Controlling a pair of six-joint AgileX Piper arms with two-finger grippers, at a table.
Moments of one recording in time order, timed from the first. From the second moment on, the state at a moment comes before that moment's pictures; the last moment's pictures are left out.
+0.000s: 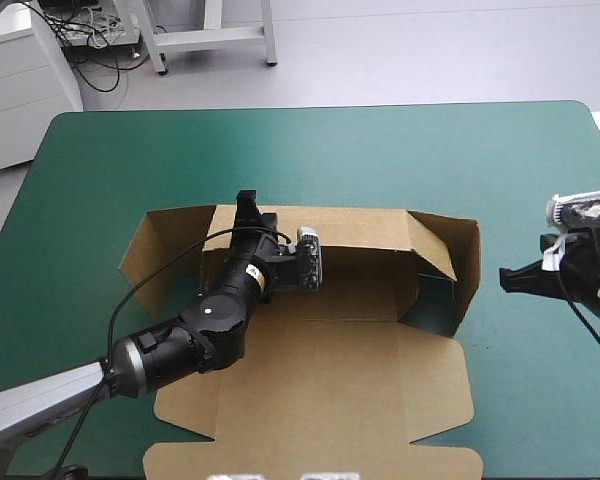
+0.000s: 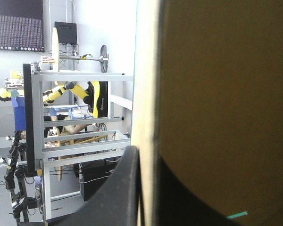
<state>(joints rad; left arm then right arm) -0.99 1.42 -0.99 1.33 0.69 -0.26 0.15 0.82 -1.09 -0.07 0.90 -0.03</state>
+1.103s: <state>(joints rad) -1.00 1.42 -0.98 1.32 0.71 -0.31 0.14 1.57 -1.79 -0.07 1.15 -0.03</state>
